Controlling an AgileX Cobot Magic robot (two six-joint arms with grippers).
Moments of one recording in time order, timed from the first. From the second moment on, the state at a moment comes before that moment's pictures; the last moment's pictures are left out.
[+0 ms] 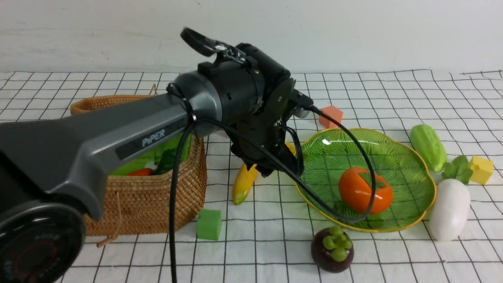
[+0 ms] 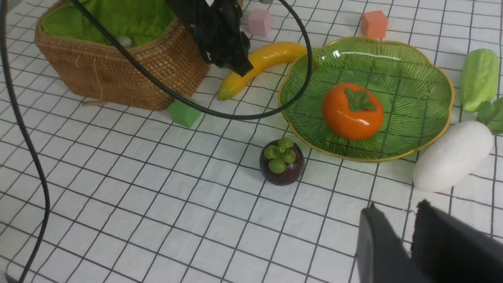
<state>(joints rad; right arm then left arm) 0.30 0.41 -1.04 0.21 1.22 -0.05 -0.68 2.13 -1.84 0.27 0.97 -0.12</state>
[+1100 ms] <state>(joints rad) 0.30 0.41 -1.04 0.23 1.26 -0.05 -0.63 2.30 -1.87 0.46 0.83 -0.27</state>
